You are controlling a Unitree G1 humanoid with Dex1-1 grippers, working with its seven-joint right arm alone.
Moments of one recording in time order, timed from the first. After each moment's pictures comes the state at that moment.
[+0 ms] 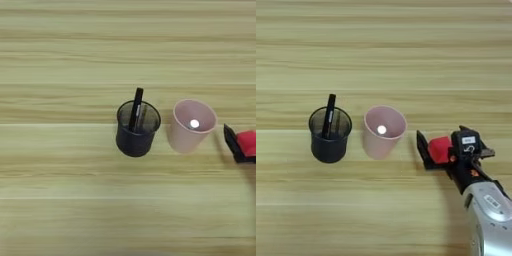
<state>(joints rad) 0.21 -0.33 -0.35 -0.14 0.16 0.13 0.38</state>
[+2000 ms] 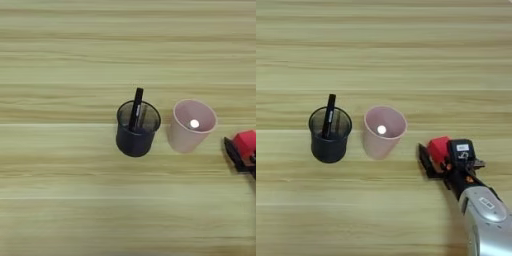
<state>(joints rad) 0.18 -0.34 -0.33 -0.02 0.14 0.19 0.37</state>
